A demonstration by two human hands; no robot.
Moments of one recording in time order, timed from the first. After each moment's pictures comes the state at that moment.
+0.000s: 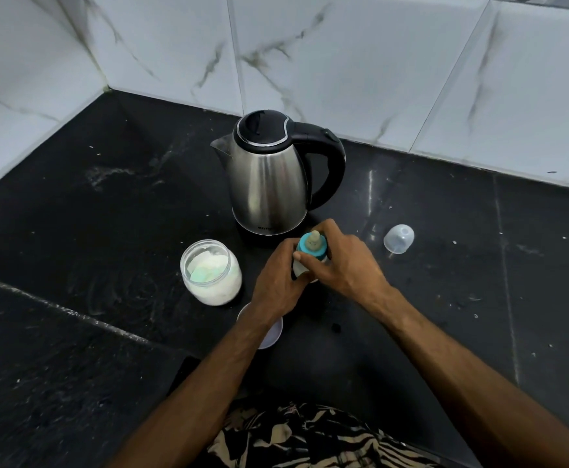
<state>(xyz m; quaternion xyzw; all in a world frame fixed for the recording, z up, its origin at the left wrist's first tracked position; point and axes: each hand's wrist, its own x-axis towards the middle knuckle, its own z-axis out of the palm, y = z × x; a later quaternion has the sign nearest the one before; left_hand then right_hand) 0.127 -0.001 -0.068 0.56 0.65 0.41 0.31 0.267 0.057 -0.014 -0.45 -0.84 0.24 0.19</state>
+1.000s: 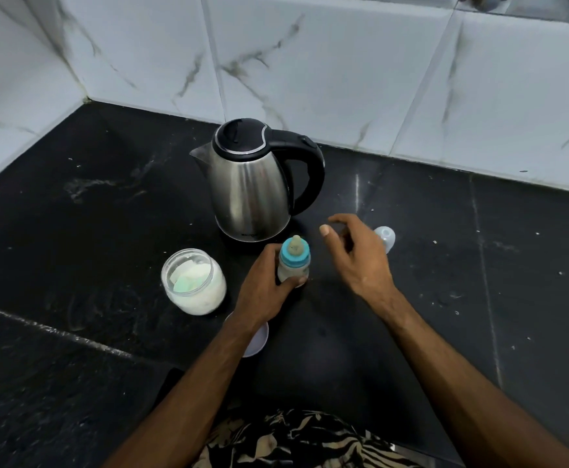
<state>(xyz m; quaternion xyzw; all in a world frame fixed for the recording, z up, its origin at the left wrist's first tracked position) 0.126 -0.001 -0.064 0.56 0.66 0.40 0.31 0.301 0.068 -0.016 -0.51 -0.75 0.24 0.36</state>
